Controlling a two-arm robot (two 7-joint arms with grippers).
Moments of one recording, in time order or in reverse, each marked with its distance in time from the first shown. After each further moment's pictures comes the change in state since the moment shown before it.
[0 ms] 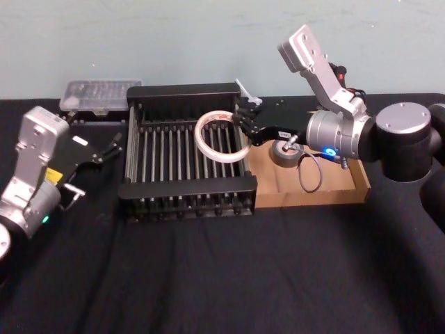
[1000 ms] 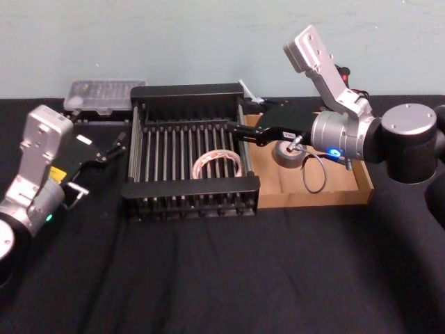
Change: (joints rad) left arm 0.000 0.000 0.000 0.000 0.000 0.000 0.000; right arm -0.003 0.004 0.001 -0.006 0.004 0.005 0.000
